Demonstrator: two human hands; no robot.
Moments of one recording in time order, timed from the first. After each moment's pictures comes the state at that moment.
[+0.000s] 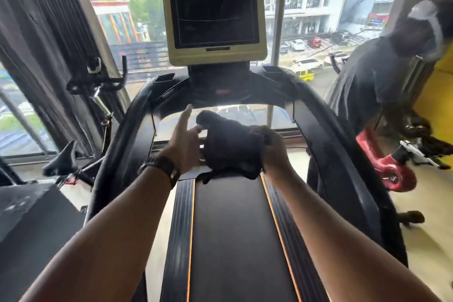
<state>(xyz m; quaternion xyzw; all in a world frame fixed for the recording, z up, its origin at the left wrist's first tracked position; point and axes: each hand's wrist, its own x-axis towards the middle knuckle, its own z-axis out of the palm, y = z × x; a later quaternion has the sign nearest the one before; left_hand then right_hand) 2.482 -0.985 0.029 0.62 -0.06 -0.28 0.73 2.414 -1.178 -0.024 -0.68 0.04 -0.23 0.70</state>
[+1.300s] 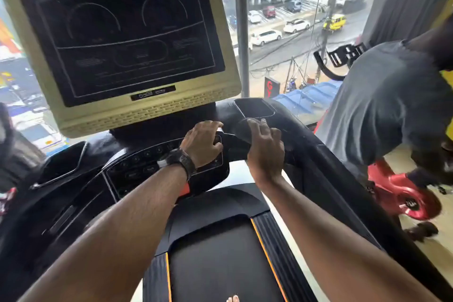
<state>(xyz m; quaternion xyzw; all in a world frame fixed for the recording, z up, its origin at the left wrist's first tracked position) 3.066 -1.305 0.020 0.90 -0.39 0.02 0.19 2.949 -1.435 -0.012 -0.90 0.28 -0.30 0.15</state>
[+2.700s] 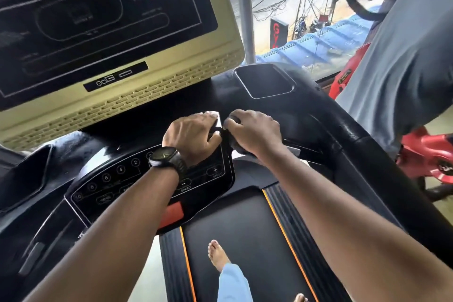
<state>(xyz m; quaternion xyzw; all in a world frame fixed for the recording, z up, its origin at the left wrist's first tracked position) 3.149 -1.337 -0.024 0.90 -0.43 0.04 -0.01 3.074 -1.489 -0.061 -0.93 0.22 -0.10 0.27</state>
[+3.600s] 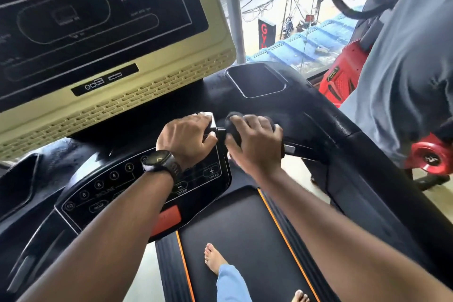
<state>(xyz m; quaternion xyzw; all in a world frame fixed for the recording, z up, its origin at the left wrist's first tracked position) 3.148 -1.335 -0.024 0.90 -0.43 0.03 -0.02 3.037 -1.468 -0.085 -0.94 0.24 -0.21 0.13</state>
